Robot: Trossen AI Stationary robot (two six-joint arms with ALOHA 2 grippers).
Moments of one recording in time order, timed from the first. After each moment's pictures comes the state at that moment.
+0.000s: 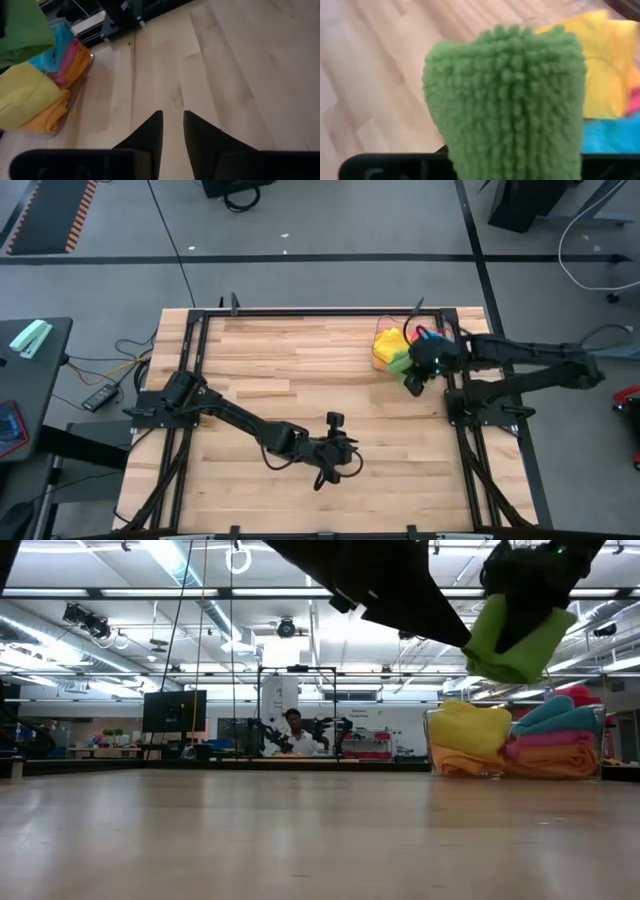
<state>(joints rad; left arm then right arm) -0.39 2.03 1.42 0.02 -0.52 0.14 -0.09 0.86 0.84 -0.94 0.19 0.53</state>
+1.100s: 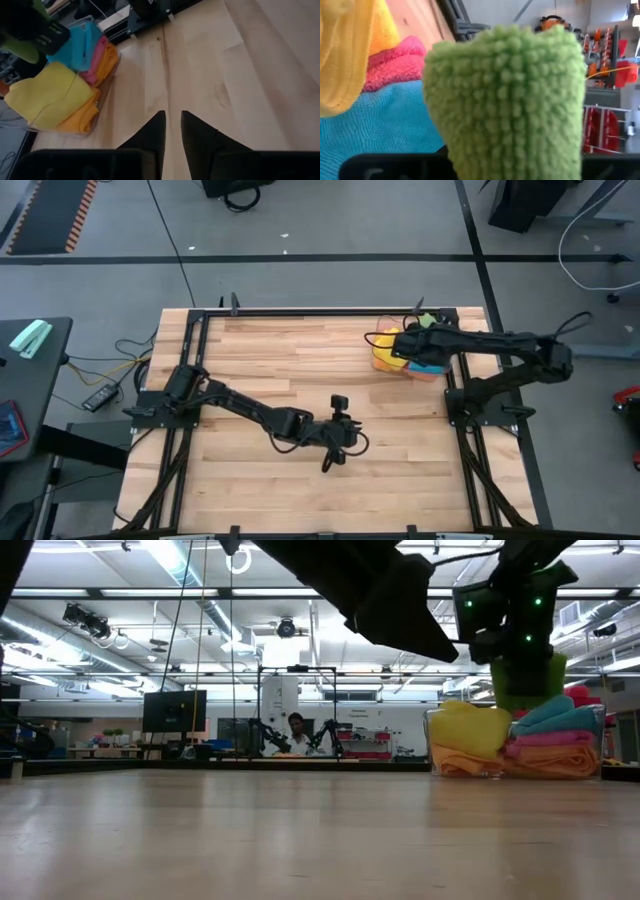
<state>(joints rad) -0.29 2.03 1.42 0.04 -0.52 0.26 -0.38 1.26 0.84 -1.20 0.96 0.26</state>
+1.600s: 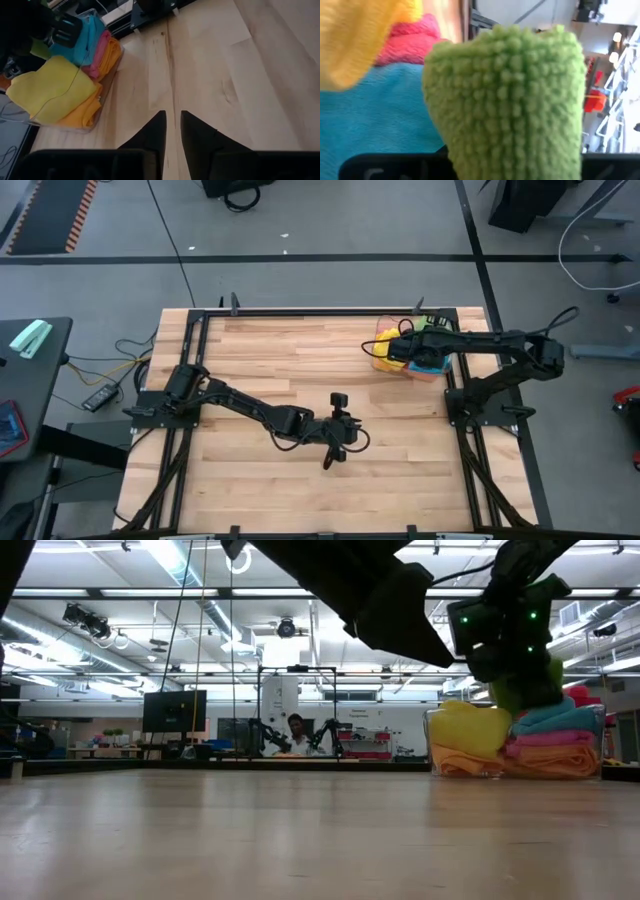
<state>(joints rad) -0.28 2.03 1.42 0.03 -0.52 0.25 -0.38 1.34 0.82 -1.18 1.00 0.05</state>
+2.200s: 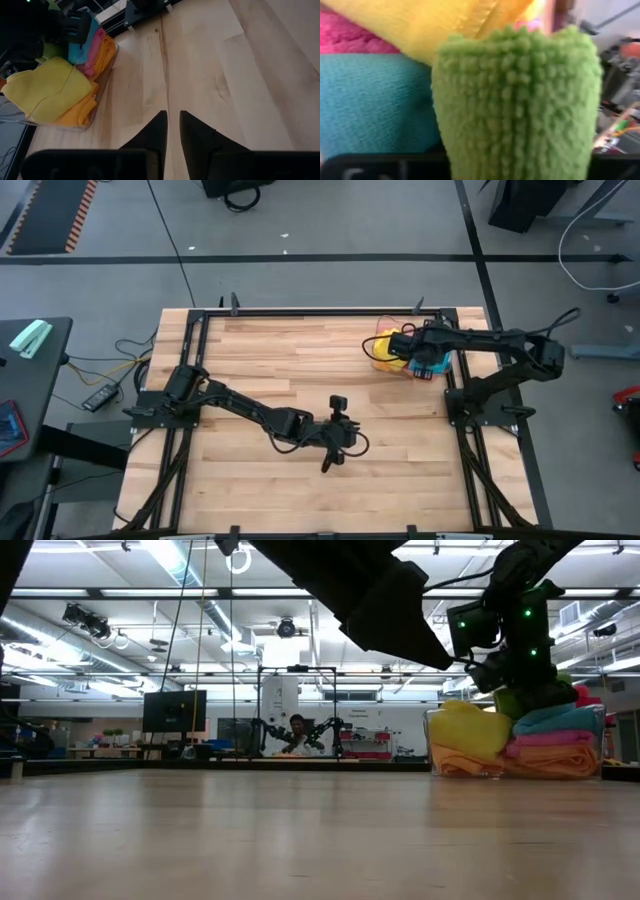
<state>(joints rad) -0.30 2.03 1.42 0.01 -0.52 0.25 -0.44 1.34 0.81 -1.13 0.63 -0.10</state>
